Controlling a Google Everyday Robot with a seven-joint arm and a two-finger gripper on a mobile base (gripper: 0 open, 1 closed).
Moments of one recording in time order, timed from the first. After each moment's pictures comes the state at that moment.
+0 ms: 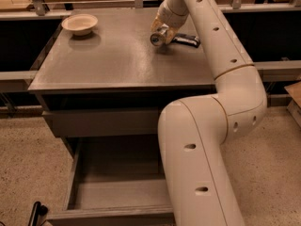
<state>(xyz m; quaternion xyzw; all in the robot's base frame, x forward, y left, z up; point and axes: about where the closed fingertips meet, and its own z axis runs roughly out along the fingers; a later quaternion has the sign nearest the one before) 0.854 -0.055 0.877 -0.93 0.21 -0.21 0.22</state>
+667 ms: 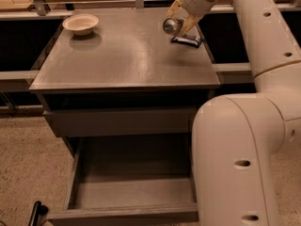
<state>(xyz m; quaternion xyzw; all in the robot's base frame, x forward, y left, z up) 0.794 -0.094 0.942 -0.88 0.33 -0.15 0.30</state>
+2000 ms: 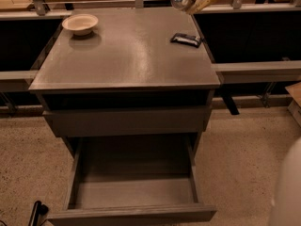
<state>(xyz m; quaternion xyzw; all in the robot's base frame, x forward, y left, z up) 0.726 -0.119 1.046 -0.81 0.38 -0.18 0.41</state>
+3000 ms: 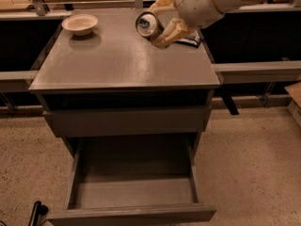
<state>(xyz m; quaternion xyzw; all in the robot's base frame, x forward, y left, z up) 0.594 -0.021 1.023 -0.78 0.42 -0.02 0.46</state>
